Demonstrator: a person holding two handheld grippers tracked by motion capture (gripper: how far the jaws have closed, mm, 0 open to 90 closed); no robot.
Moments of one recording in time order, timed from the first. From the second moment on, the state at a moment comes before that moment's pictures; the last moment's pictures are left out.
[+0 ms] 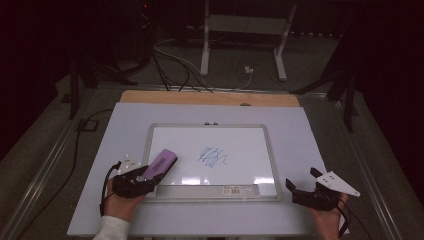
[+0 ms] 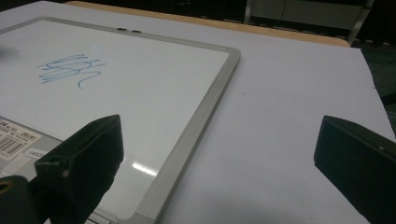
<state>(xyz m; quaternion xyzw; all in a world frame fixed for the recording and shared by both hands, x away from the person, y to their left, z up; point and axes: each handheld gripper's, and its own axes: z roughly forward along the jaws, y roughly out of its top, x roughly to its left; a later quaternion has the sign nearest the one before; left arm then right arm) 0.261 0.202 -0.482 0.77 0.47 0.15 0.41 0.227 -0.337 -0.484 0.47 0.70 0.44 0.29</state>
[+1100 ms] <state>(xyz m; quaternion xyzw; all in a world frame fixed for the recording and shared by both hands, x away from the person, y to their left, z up) 0.307 0.152 -0.481 0.79 0.41 0.14 0.42 0.227 -0.336 -0.485 0.47 0.71 0.44 0.29</state>
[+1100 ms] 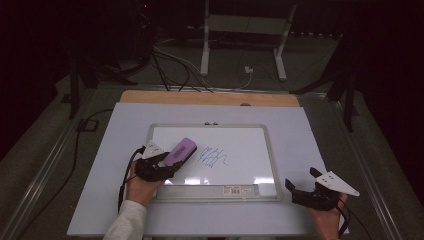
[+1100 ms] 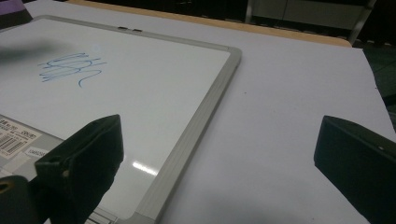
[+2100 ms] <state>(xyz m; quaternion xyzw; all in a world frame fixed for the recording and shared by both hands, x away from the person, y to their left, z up) 0.331 0.118 -0.499 0.82 0.39 0.15 0.40 0.227 -0.336 -0.484 0.47 0.71 0.44 0.29</state>
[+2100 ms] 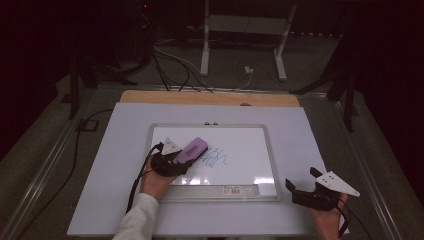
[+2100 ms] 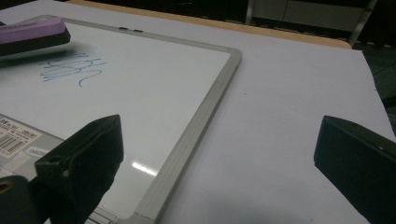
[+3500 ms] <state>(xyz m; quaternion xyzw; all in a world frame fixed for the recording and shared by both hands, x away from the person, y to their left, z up) 0.354 0.102 -0.506 0.82 0.40 0.15 0.38 0.227 -0.333 -0.485 0.46 0.71 0.44 0.30</state>
